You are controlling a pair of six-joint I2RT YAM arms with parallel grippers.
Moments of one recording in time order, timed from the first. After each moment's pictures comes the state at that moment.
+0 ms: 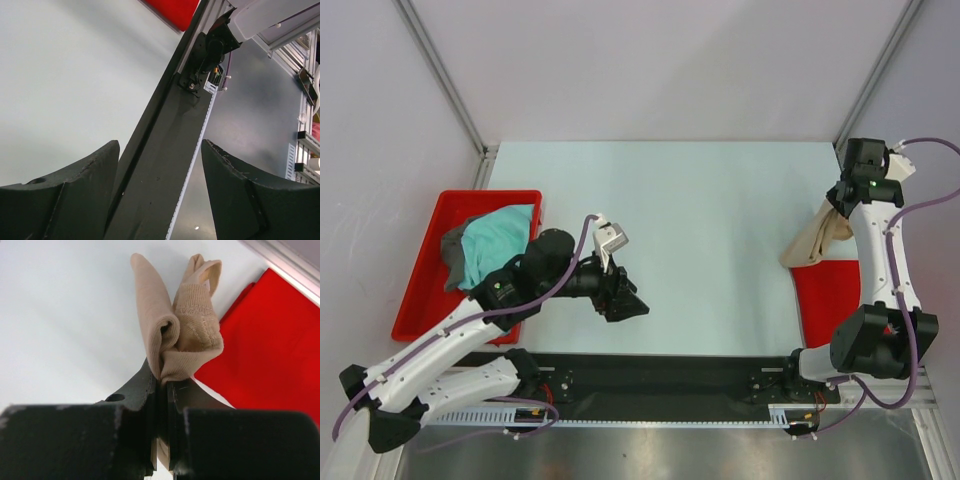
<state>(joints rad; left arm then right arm) -0.85 0.87 0.93 -0.51 0.48 -0.31 -0.16 1.40 1.42 -0.82 0.41 0.69</state>
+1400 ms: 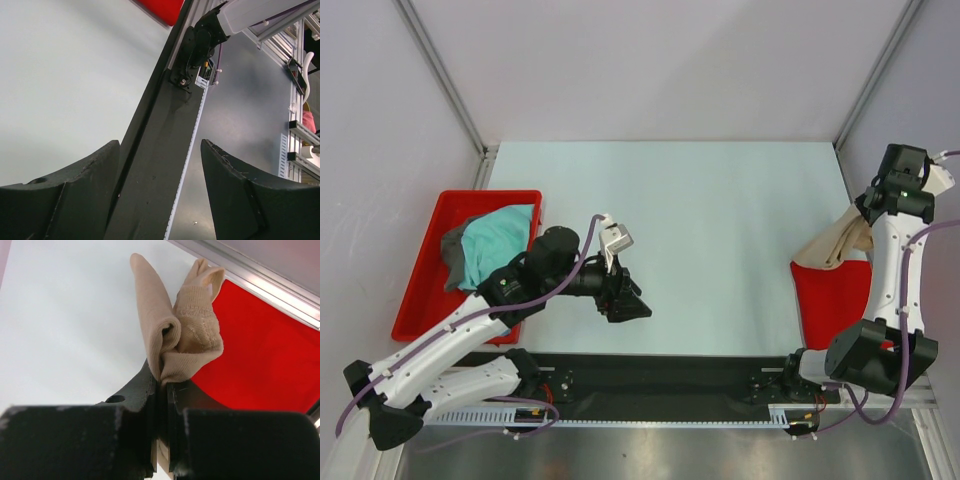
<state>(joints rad) -0.84 0.90 0.93 -0.48 0.55 -0.29 -0.34 1.34 1.45 -0.89 0.35 0.66</state>
